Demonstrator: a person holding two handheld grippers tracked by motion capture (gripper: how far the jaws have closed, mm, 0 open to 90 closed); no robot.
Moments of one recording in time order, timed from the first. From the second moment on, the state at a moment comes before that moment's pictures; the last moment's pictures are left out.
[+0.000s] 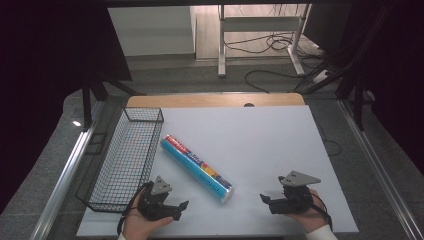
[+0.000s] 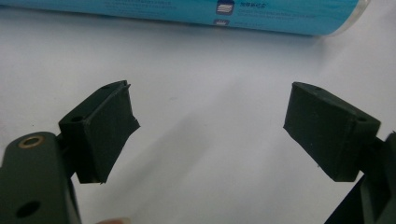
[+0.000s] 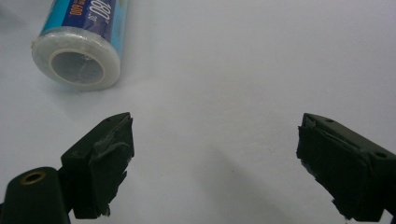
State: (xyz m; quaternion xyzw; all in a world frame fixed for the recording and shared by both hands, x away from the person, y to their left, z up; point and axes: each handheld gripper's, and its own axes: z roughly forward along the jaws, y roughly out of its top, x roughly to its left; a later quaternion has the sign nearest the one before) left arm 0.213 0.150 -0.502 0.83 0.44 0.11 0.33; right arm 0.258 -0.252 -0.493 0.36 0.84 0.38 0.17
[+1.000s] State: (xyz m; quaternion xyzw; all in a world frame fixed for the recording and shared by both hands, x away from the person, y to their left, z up) left arm 0.207 0.144 -0.504 0.84 0.42 0.11 0.32; right arm 0.261 -0.234 -0.474 0.38 0.83 0.38 0.13
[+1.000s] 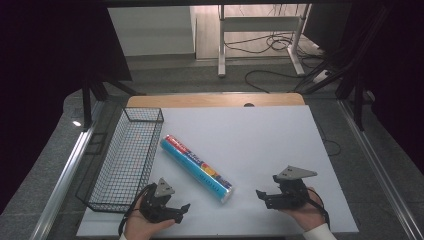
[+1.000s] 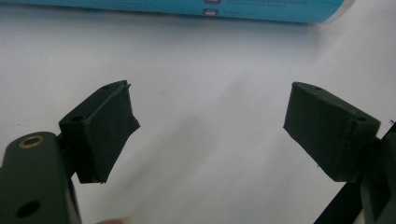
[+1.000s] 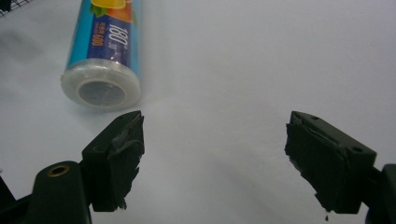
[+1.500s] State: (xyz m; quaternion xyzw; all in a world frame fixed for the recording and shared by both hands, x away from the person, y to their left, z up) left arm 0.205 0.142 -0.505 0.84 0.42 0.11 0.31; right arm 0.282 -0.187 -0.457 0.35 0.85 0.37 0.11
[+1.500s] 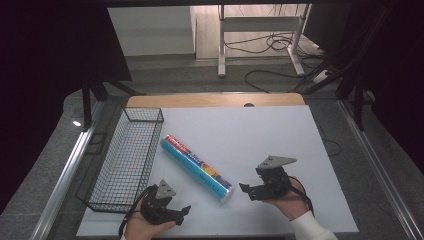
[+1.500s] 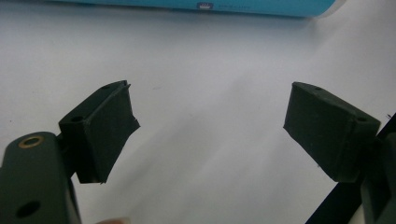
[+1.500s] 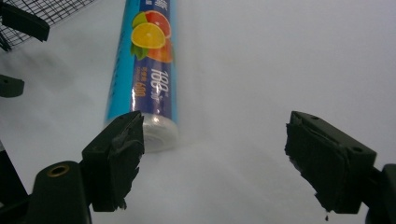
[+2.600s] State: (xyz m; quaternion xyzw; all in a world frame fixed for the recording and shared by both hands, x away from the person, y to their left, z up) left arm 0.204 0.144 -0.512 0.85 0.42 0.10 0.31; right arm 0.354 -0.052 -0.454 0.30 0.91 0.28 0.03
